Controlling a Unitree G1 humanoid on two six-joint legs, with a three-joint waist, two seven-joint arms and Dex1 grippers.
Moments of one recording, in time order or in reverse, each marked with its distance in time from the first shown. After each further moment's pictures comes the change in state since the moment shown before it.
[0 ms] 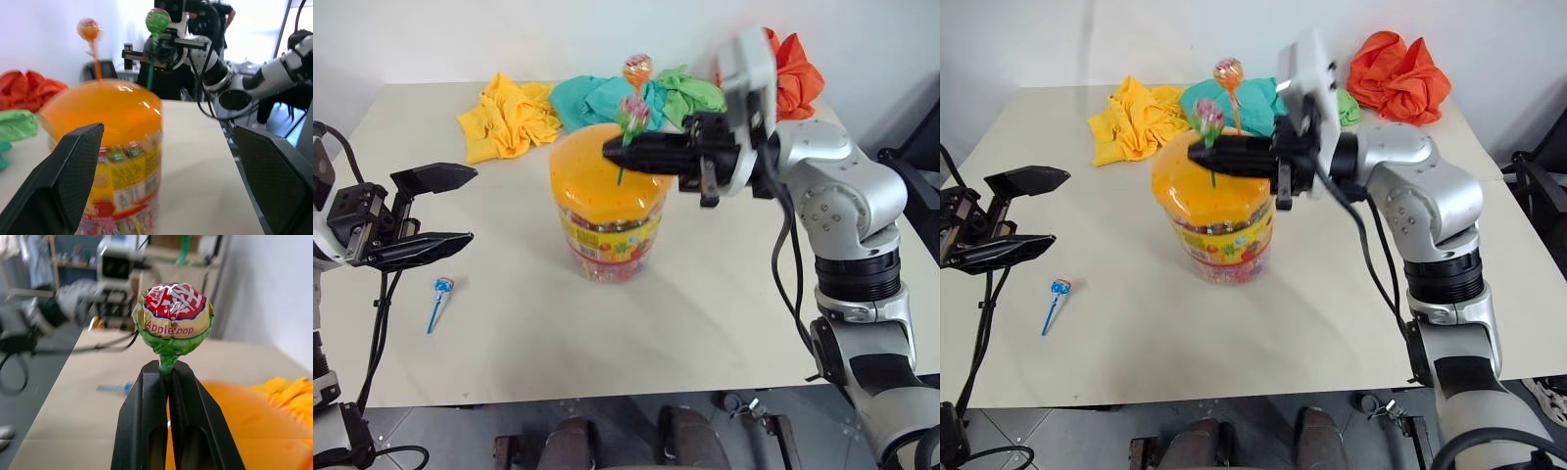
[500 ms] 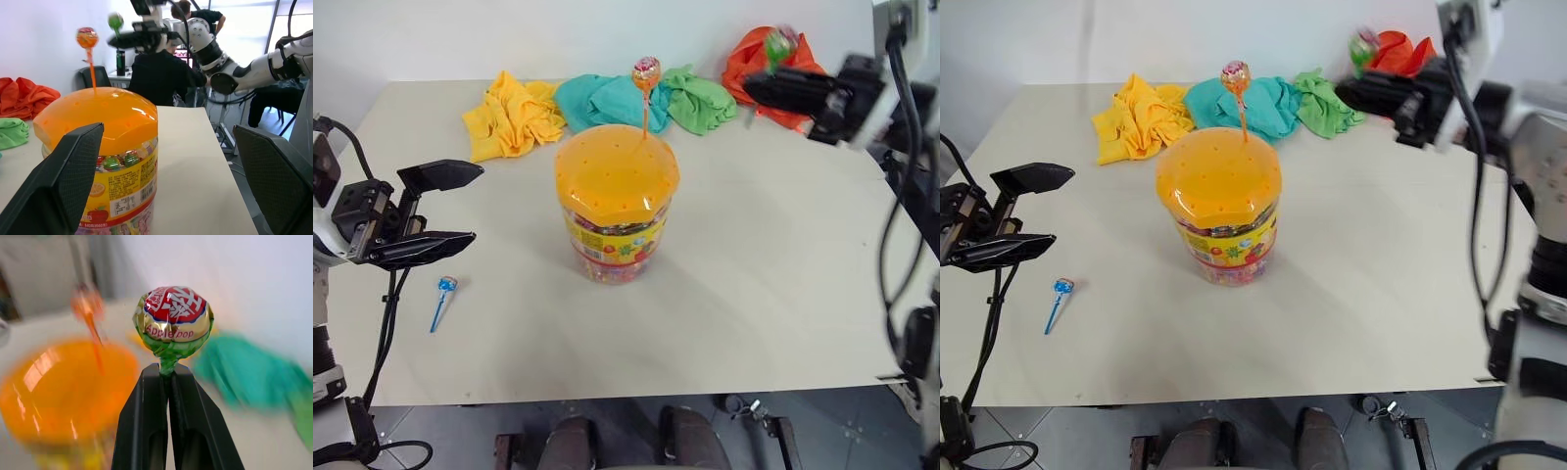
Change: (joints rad) left arm -0.021 0.009 -0.041 0.006 -0.001 0.003 -0.034; right arm 0.081 -0.434 -0.210 -0.009 0.038 0.393 -0.179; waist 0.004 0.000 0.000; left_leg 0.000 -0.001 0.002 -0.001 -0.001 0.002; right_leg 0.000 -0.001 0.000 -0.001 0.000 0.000
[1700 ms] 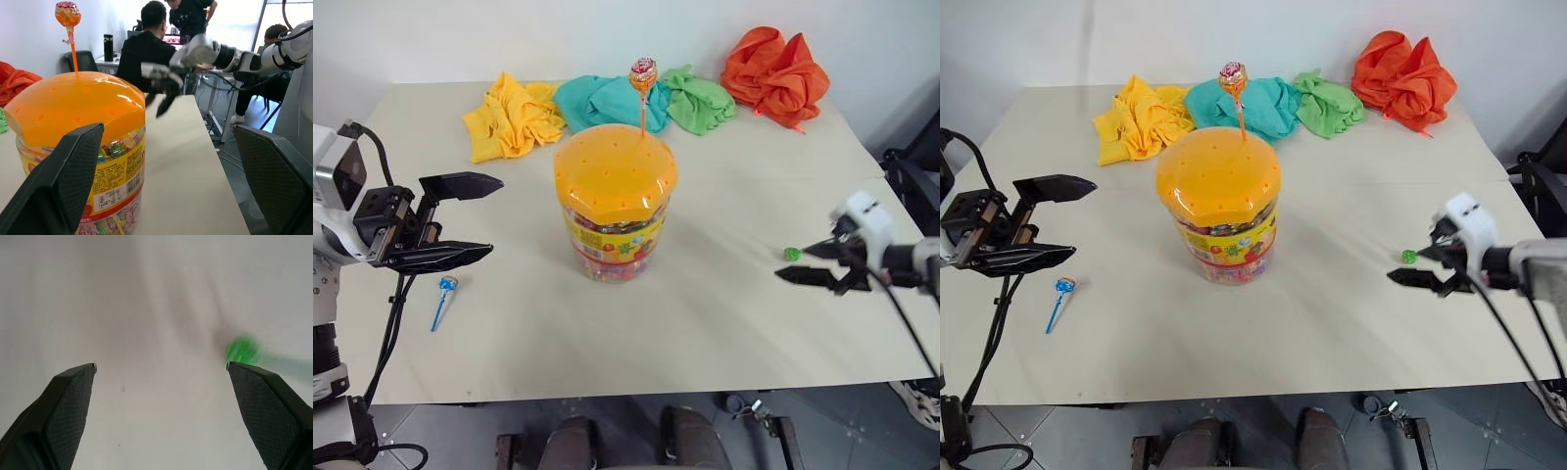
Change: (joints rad) left arm -0.001 0.001 -0.054 -0.019 0.025 0.005 -0.005; right arm 0.511 -0.229 0.018 -0.071 -0.165 0.010 0.087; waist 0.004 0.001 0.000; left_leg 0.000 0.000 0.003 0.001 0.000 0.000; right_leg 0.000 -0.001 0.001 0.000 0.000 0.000
